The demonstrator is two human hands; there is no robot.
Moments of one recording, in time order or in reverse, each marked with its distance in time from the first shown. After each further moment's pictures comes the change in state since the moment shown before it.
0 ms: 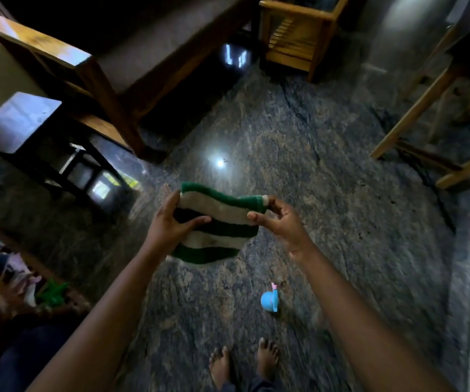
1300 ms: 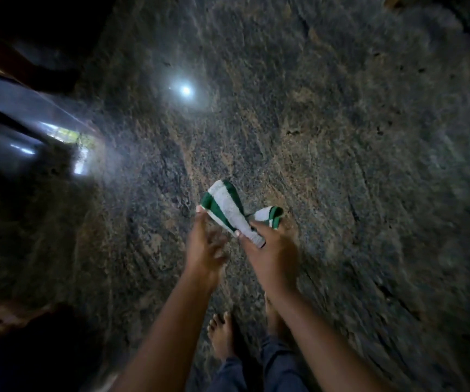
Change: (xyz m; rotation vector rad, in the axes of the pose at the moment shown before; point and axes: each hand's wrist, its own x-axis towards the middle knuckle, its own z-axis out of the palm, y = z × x) left_hand 0.002 -0.255 0.269 -0.559 -0.039 -0.929; right_hand -0.021 0.318 -0.040 -0.797 0.450 0.212
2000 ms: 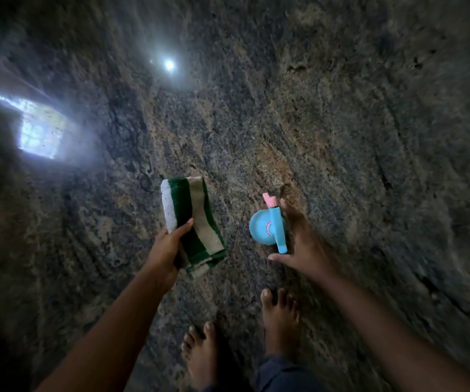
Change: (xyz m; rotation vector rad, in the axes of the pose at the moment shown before) left_hand 0.192 -0.142 -0.054 0.110 -0.021 -0.068; right_hand 0.057 0.287 0.128 0.019 -0.373 -0.190
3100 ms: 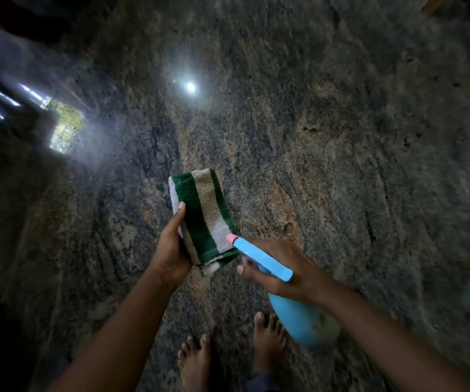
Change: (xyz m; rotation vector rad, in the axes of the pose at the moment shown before) left_hand -0.067 0.078 -0.005 -0.390 -0.287 0.056; right_hand 0.005 -0.195 -0.081 0.017 -0.331 -0.318
